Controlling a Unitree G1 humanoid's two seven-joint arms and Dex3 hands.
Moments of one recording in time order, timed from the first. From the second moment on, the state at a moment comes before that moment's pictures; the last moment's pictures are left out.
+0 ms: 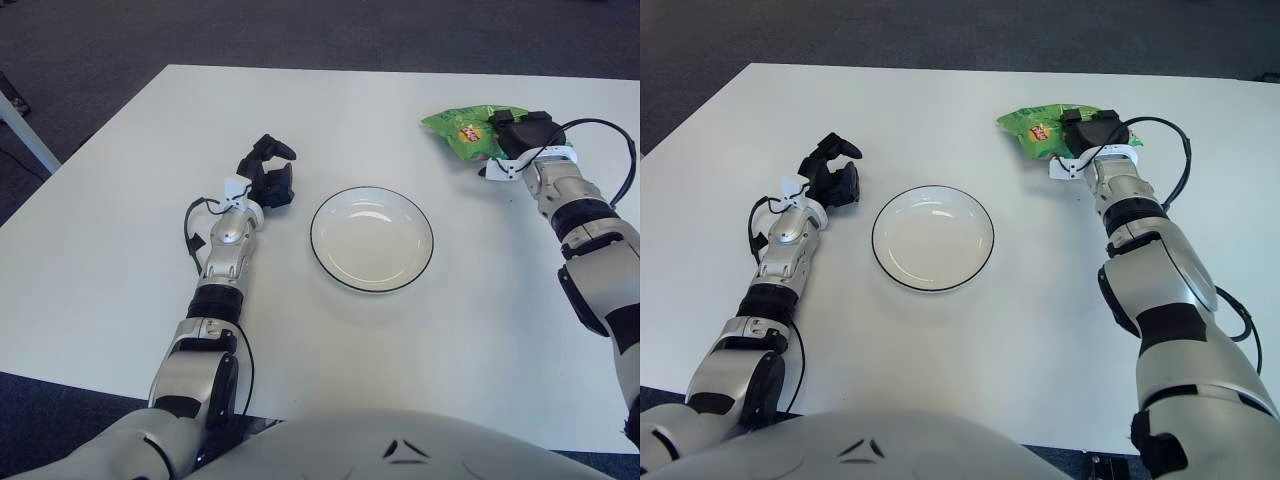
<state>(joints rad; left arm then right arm) -0.42 0.08 0.09 0.54 -0.07 -0.30 -0.12 -1.00 -0.55 0.57 1.28 -0.89 -0.07 -0.28</state>
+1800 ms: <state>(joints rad) -0.48 0.06 0.08 0.66 -0.06 -0.37 -0.11 -0.54 -0.78 0.32 0.61 -0.72 -0.28 -0.70</state>
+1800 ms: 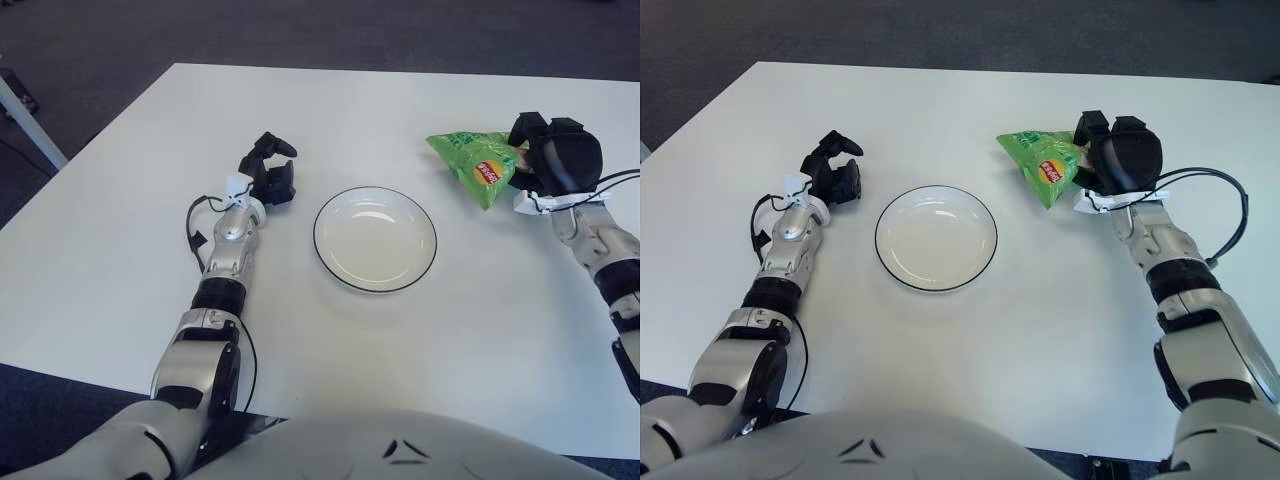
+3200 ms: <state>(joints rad) -0.52 0.05 0.09 0.73 -0.06 -0.42 -0.09 -0.39 -0.65 0.06 0.06 -0.66 -0.24 -0.45</state>
